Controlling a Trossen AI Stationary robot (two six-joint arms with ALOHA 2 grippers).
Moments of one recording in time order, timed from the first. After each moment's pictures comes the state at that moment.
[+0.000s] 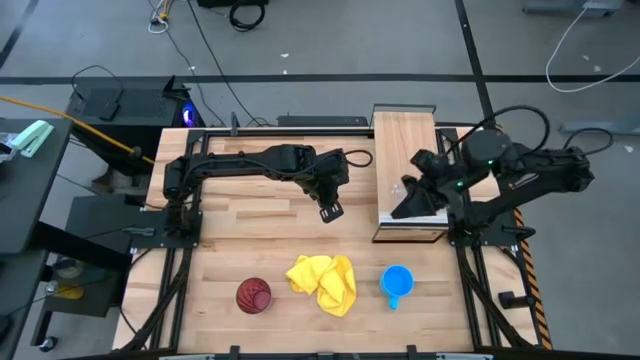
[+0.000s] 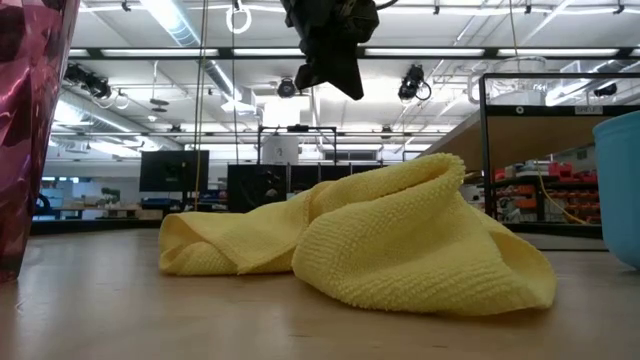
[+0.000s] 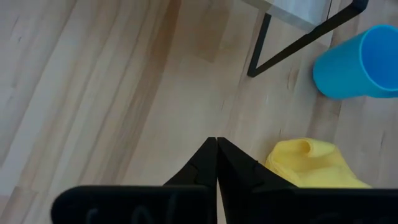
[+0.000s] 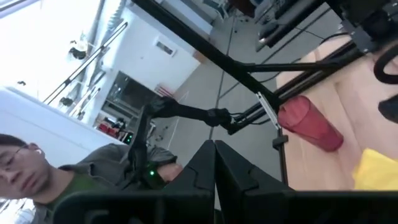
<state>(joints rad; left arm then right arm) 0.10 1.96 1.88 -0.94 0.06 -0.26 0.15 1.01 1.26 -0.37 -0.36 0.89</state>
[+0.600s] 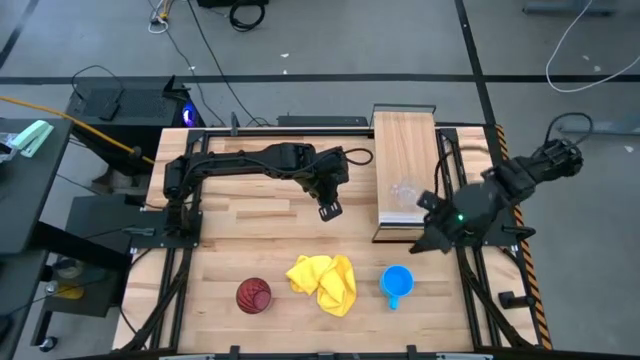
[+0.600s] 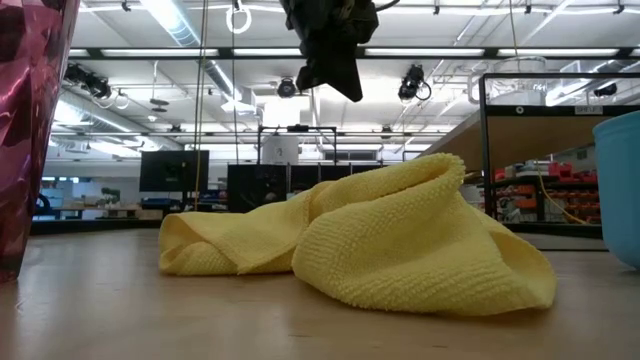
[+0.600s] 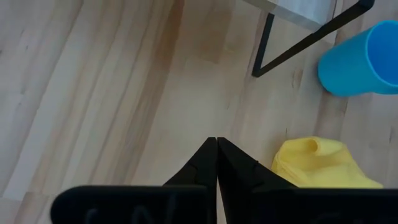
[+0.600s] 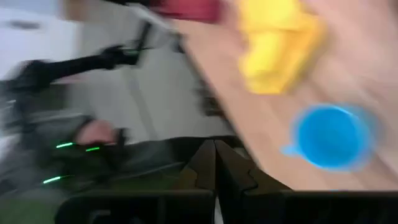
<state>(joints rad) 0.12 1.96 1.88 -0.94 0.06 -0.22 0.51 1.02 1.26 -0.92 -0.03 1.37</state>
